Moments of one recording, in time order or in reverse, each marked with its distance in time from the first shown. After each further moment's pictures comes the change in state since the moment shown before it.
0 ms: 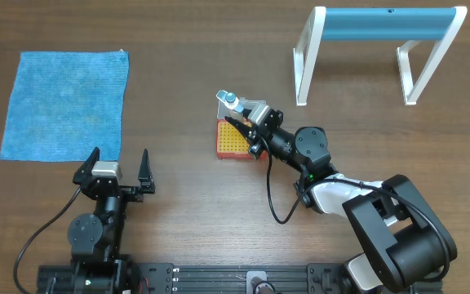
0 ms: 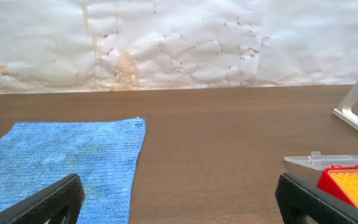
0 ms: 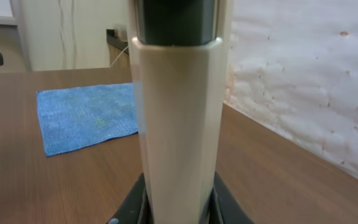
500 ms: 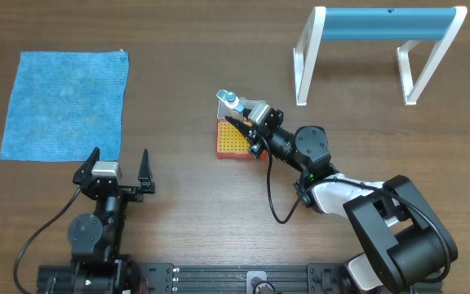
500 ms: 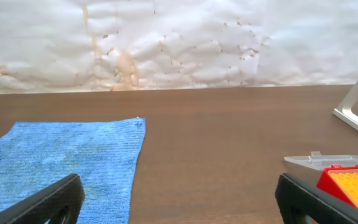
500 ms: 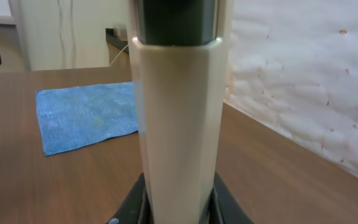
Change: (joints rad) left arm 0.000 0.000 0.000 0.000 0.000 0.000; right arm -0.002 -0.004 0.002 -0.014 0.000 0.000
